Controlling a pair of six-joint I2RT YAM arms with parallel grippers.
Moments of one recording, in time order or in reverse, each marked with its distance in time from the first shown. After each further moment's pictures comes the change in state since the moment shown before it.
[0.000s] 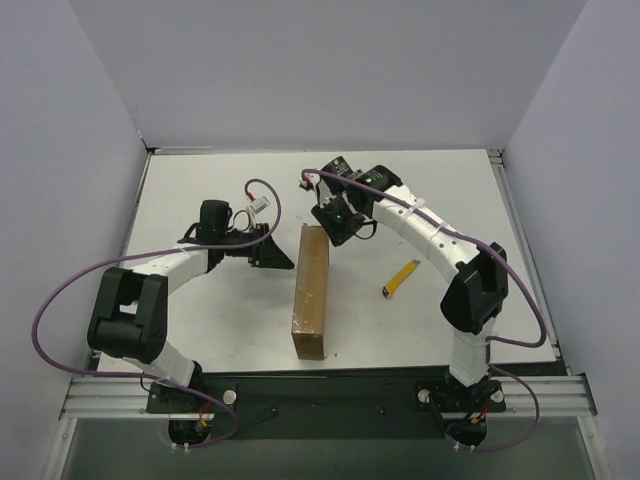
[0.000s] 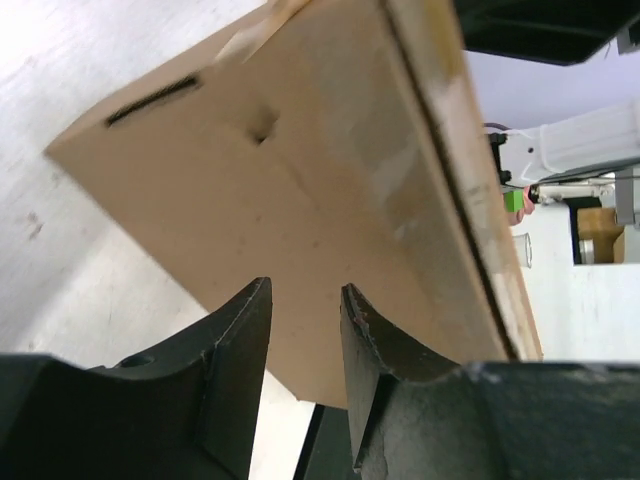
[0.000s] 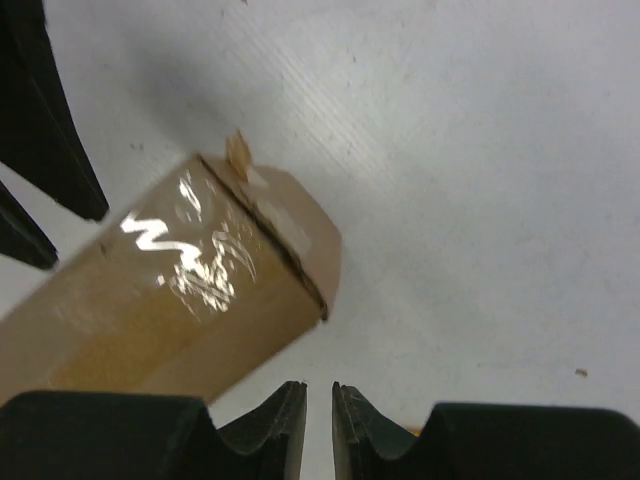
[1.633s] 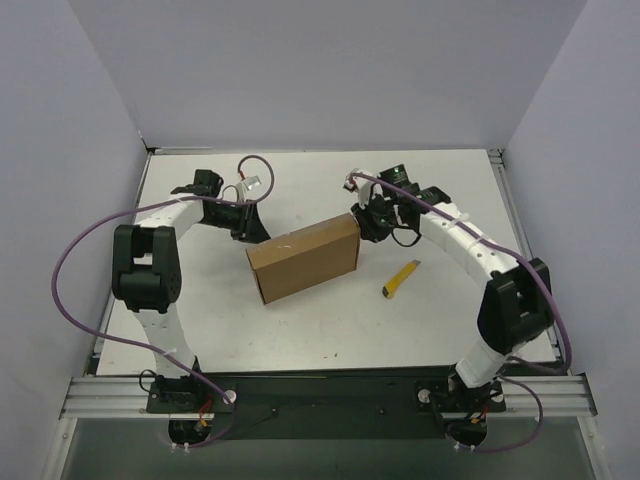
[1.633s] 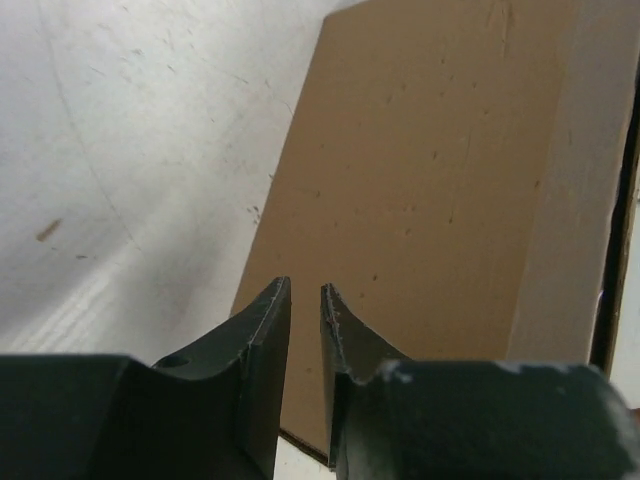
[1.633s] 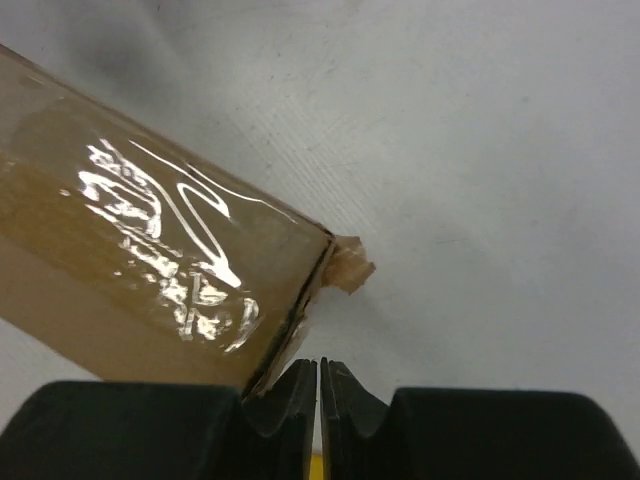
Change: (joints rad) left arm 0.126 0.378 0.575 -0.665 -0.125 0.469; right arm -0.256 -0.232 -0.421 0.455 -0.205 -0.241
